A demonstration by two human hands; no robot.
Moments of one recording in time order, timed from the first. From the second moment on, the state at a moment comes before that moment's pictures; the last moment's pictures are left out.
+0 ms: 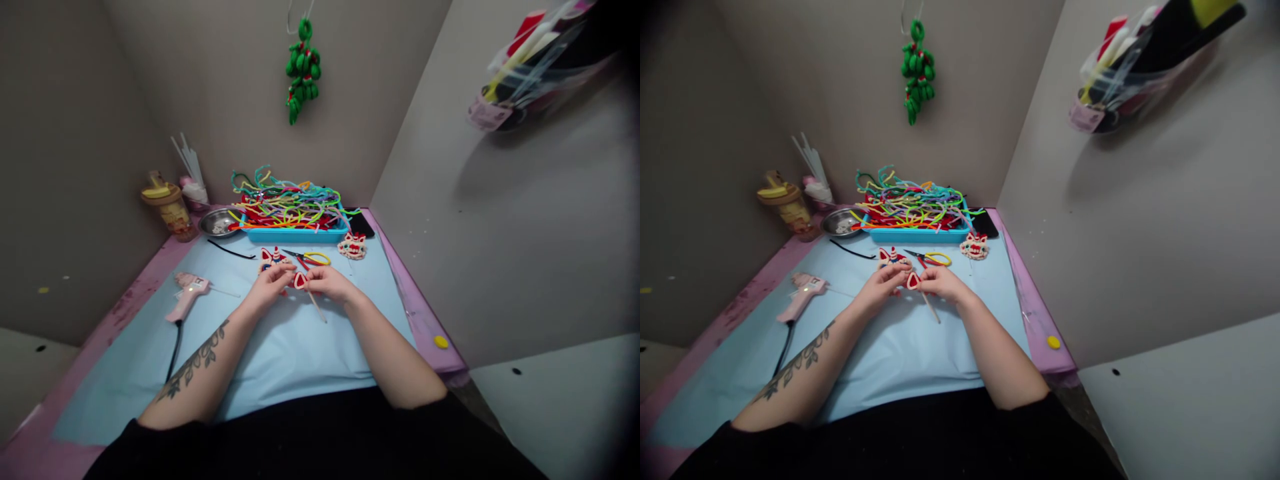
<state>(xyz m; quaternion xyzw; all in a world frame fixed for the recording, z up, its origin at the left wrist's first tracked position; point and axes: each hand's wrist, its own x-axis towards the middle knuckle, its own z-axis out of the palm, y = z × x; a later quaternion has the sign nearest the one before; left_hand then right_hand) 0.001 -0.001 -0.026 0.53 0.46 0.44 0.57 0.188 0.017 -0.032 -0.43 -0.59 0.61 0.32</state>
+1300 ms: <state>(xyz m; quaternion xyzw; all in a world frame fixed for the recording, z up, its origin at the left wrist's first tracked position) 0.005 -0.005 -0.048 0.74 0.51 0.38 0.20 0.193 0.021 -0.025 -0.44 -0.49 0.62 0.43</state>
